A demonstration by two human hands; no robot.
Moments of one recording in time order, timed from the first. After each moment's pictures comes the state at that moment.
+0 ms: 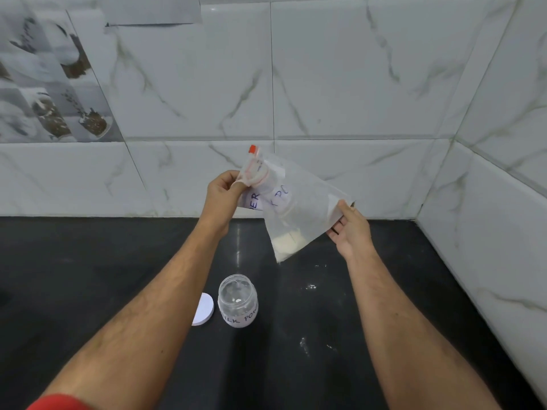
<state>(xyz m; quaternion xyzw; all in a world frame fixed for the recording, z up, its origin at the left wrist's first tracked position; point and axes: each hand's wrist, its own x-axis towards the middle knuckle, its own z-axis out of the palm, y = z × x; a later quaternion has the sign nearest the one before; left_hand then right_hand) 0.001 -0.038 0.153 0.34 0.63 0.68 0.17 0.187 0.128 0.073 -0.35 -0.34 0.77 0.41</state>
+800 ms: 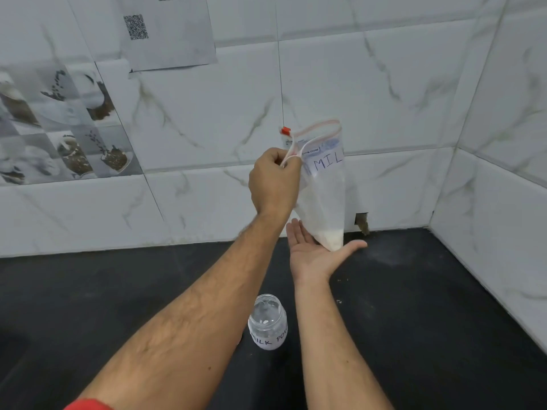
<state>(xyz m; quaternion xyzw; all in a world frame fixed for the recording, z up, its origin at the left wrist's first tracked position) 0.058 -0.030 0.238 0.34 0.69 0.64 0.01 0.091 0.009 0.089 -0.08 0.06 0.85 0.51</state>
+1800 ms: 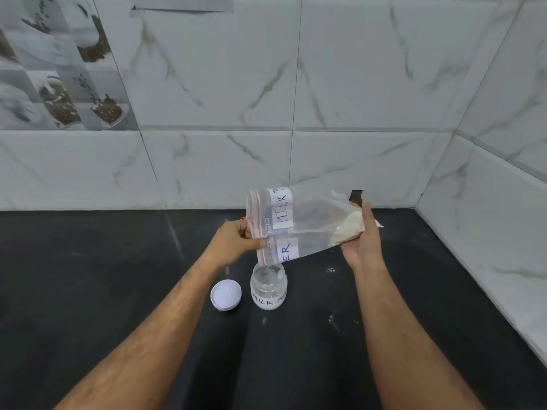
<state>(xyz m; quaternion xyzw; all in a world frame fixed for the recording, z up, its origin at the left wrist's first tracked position) -0.047 -0.140 0.078 0.44 0.71 0.46 0.30 0.174 0.037 0.056 -0.28 -0.33 0.75 0.49</state>
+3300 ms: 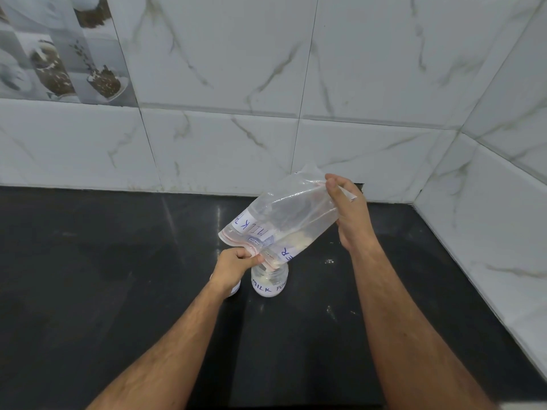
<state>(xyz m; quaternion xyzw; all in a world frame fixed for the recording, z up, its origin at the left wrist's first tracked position) -0.037 -0.148 -0.026 0.27 0.68 0.56 0.39 0.144 -0.004 0.112 -0.31 -0.61 0.59 0.43</state>
